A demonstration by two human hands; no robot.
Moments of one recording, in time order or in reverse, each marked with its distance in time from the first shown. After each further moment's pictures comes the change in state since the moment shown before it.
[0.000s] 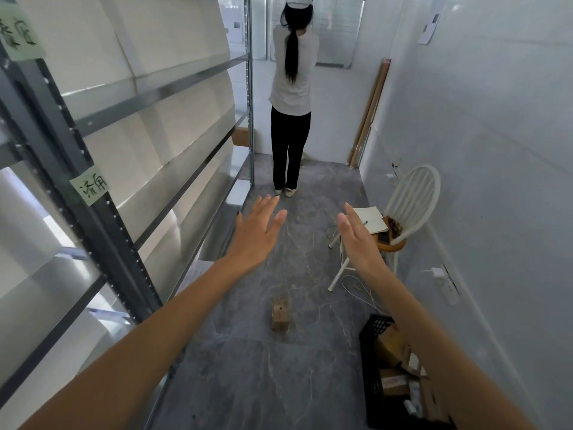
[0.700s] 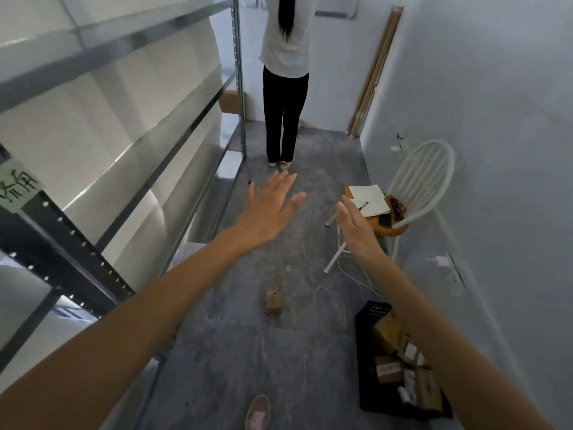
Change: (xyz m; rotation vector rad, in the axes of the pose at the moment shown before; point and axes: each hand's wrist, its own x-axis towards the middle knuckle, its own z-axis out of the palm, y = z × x) left_hand 0.131 -0.015 0.051 0.184 -0.159 0.090; right_hand 0.127 0.051 0.004 -0.018 -0.020 0.116
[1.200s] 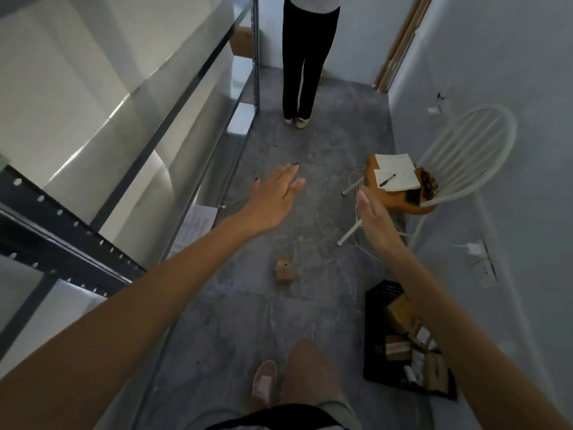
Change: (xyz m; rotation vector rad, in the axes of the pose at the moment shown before) left_hand 0.061 -0.097 0.043 -0.160 -0.131 -0.158; right_hand 0.089 0.037 0.047 -0.049 -0.075 0.139
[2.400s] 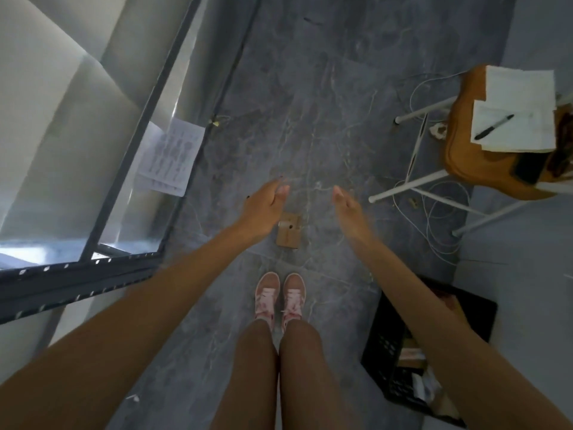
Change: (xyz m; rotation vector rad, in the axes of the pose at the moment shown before) left_hand 0.229 -0.232 0.244 -0.291 -0.187 -0.568; right_hand 0.339 0.229 0.162 0.008 -0.268 0.427
